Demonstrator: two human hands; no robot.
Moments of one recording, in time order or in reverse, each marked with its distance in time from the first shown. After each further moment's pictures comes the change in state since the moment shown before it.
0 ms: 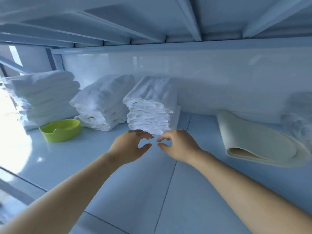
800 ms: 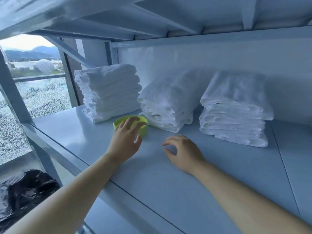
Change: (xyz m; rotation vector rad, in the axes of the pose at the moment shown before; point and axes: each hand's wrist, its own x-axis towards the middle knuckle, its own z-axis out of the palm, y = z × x) left_hand -0.053 -0.250 -0.066 0.255 0.388 -0.049; right_hand 0.111 -0.139 0.167 0.123 -0.007 -0.157
